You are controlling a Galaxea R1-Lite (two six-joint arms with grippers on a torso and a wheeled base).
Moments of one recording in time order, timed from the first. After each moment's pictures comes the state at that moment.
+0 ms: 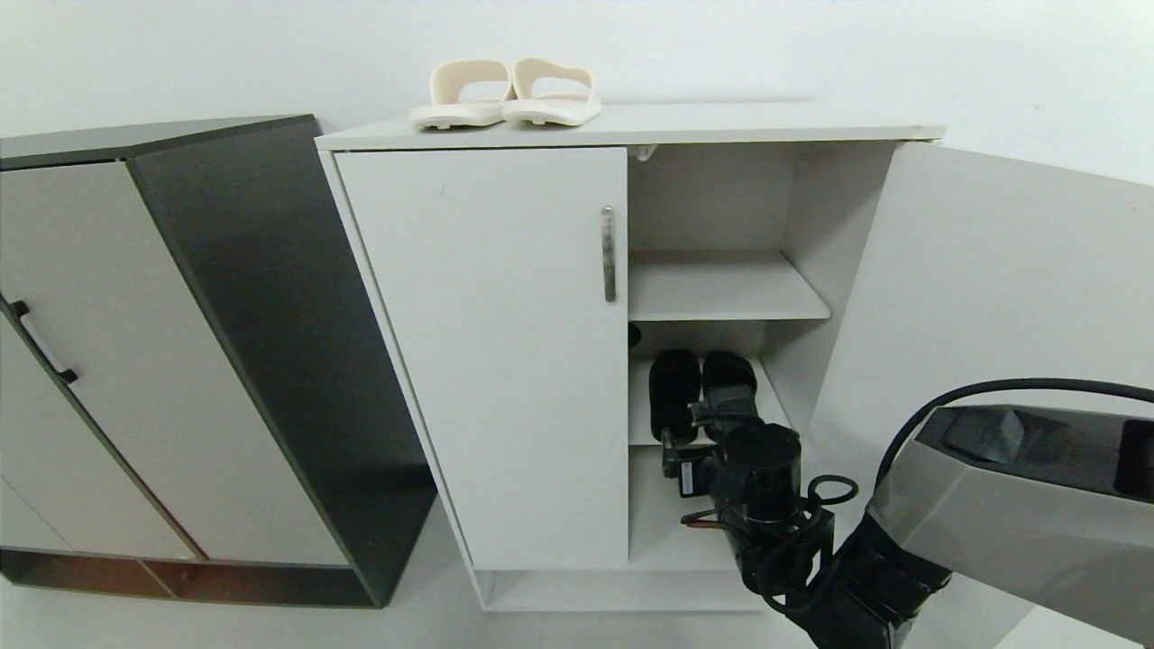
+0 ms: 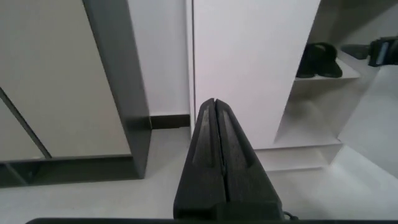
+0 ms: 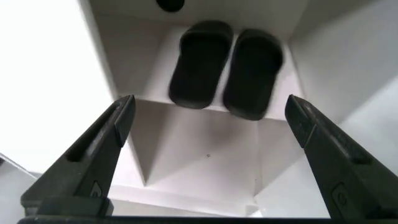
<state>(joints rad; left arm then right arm) 0.00 0.00 0.00 0.00 -0.03 0.00 0.75 2.26 -0.85 -1.28 -0.66 0.03</state>
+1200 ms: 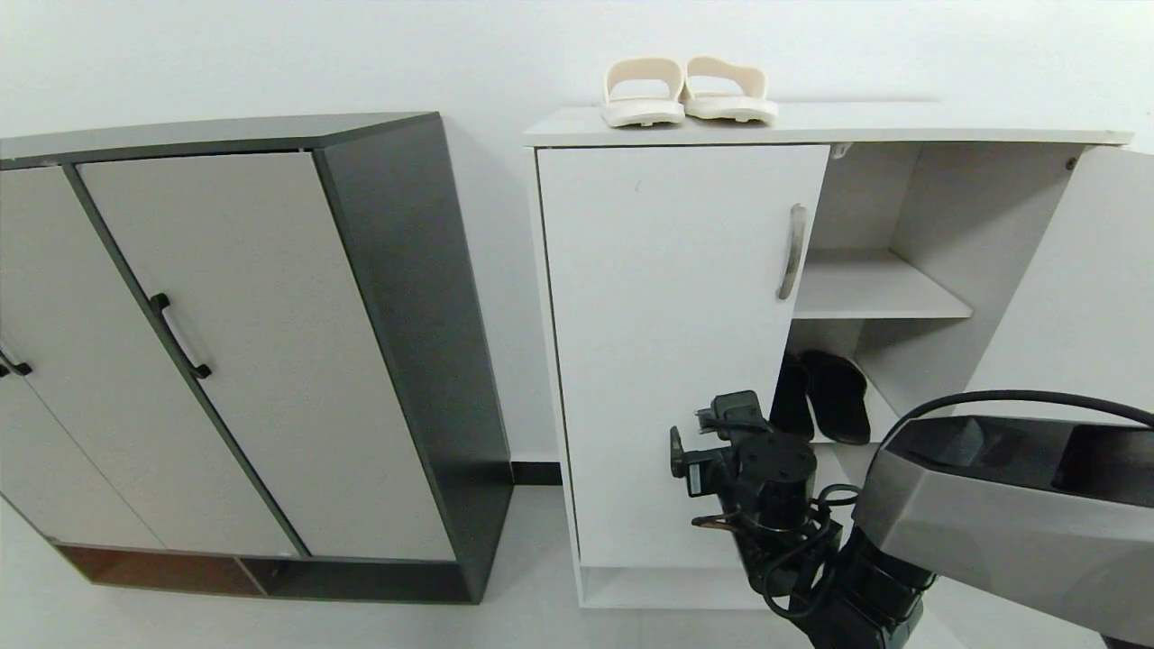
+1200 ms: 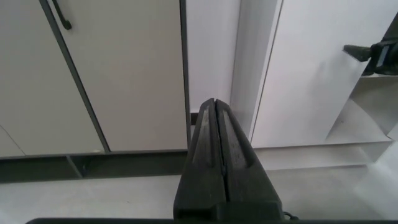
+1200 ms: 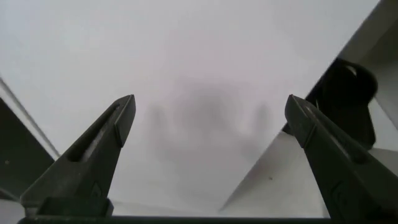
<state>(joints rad) 0.00 0.00 0.00 0.00 -0.03 0.00 0.72 2.32 -0.82 -1.45 -0.64 -0.07</state>
